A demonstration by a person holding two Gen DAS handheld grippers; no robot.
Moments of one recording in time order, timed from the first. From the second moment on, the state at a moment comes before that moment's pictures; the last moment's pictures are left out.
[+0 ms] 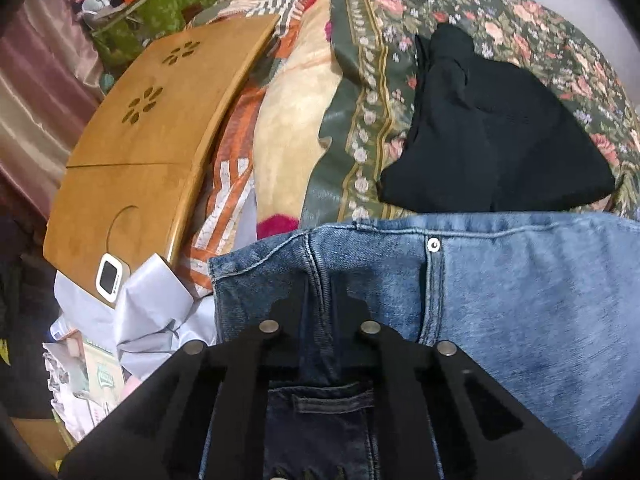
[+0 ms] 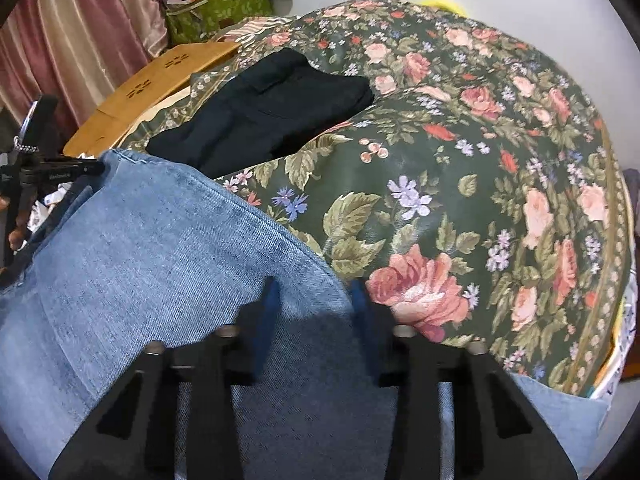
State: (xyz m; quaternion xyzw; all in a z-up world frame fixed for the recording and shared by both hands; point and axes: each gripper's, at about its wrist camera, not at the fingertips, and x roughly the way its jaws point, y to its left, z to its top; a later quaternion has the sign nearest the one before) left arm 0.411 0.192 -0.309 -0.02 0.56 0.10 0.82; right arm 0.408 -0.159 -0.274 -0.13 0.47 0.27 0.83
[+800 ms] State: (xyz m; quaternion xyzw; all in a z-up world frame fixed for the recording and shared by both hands) left arm 0.289 0.168 -0.170 0.01 0.43 0.10 0.90; right arm 0.294 -0.176 -0.180 -0.14 0.37 0.25 0.89
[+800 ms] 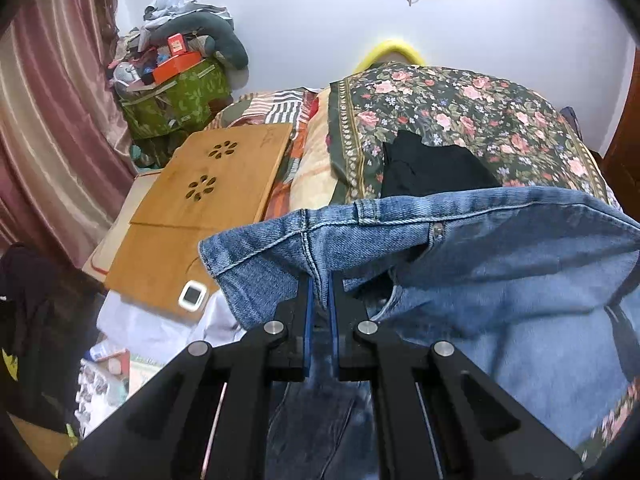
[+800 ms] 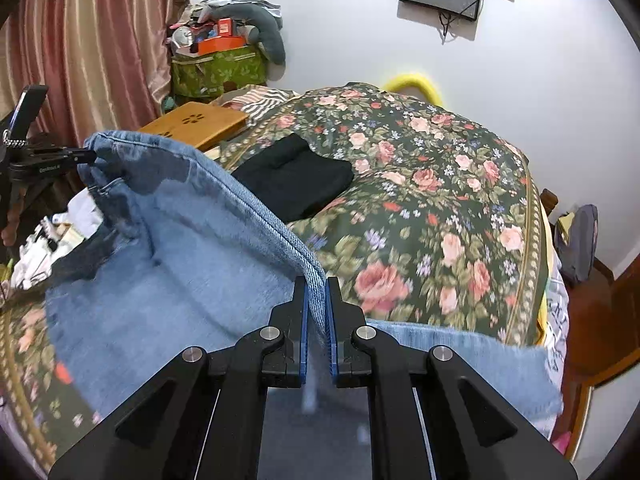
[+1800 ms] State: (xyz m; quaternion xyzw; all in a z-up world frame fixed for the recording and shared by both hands) left arm 0.167 0.157 -0.226 -0.02 0.51 0.10 0.85; right arm 0.191 -0.188 -0.227 -0.05 0.43 0.27 0.86
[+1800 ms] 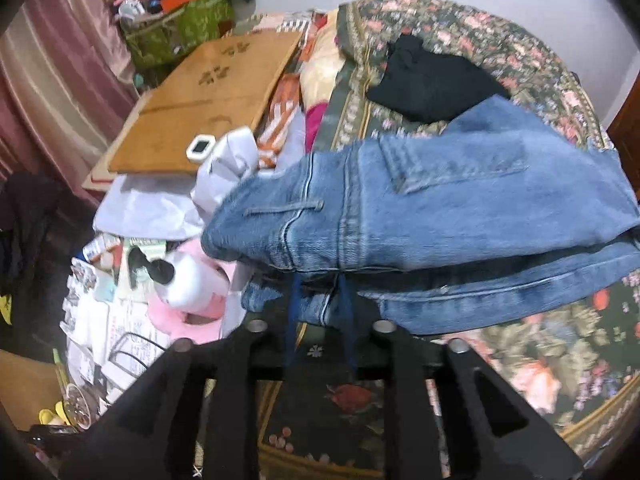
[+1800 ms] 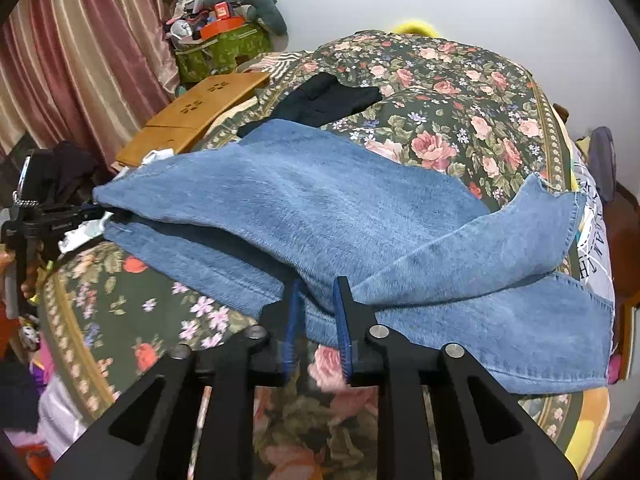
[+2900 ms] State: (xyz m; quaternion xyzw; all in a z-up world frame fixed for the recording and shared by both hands) left arm 0.387 0.049 -0.221 -0.03 0.50 0.01 0.87; right arm 0.431 -0.343 -0.265 0.03 0.46 0.07 0.88
